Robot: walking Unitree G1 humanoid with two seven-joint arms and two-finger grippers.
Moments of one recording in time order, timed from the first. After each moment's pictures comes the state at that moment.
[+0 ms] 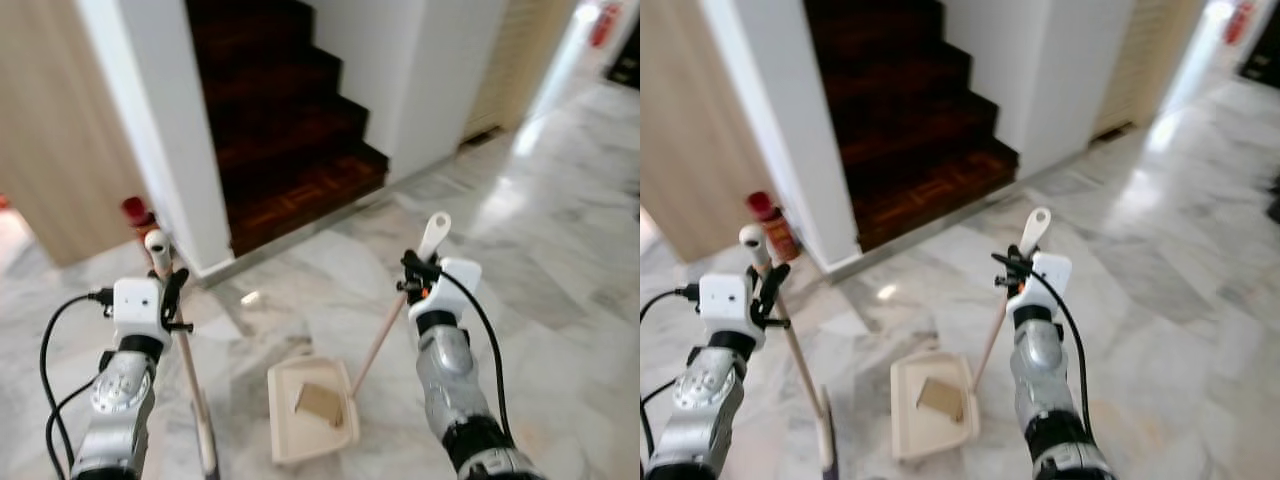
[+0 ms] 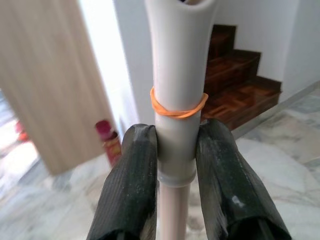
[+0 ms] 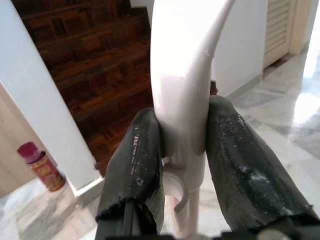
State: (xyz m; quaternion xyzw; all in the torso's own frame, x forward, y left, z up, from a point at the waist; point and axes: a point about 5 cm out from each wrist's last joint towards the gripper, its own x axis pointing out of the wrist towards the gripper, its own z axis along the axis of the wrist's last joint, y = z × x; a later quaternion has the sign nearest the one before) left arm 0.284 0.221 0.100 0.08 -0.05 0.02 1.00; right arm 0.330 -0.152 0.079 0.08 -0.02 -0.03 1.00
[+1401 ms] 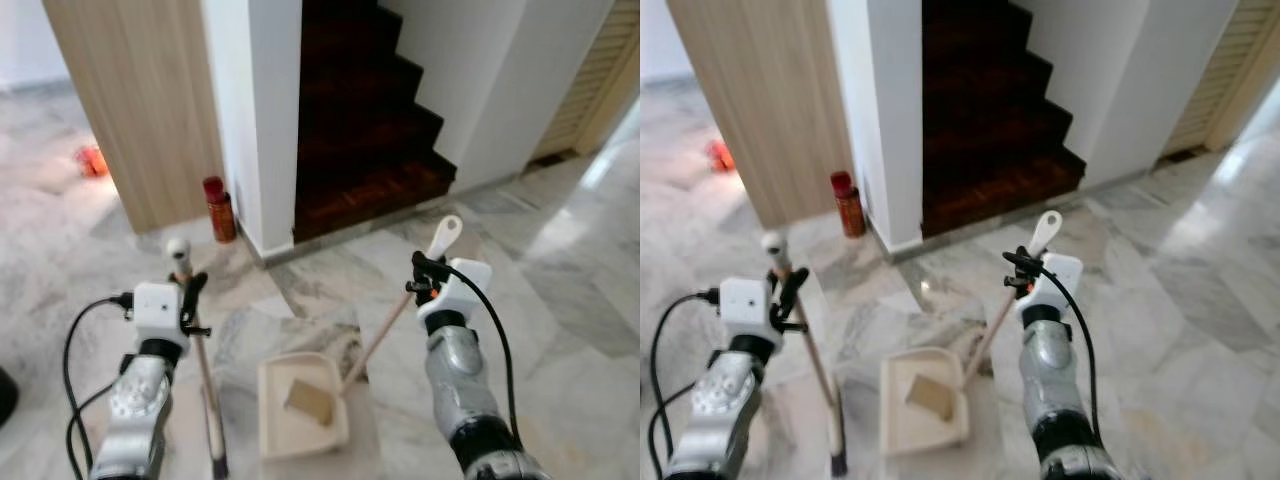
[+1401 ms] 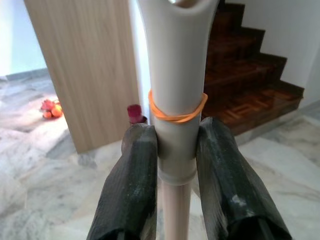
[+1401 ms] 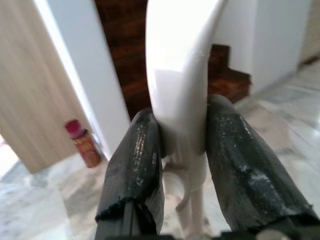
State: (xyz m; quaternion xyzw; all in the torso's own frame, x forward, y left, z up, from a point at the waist) left arm 0.279 0.216 0.096 0.08 -0.05 0.01 1.00; right arm 0.328 -0.138 0.076 0.10 -0.01 0.00 1.00
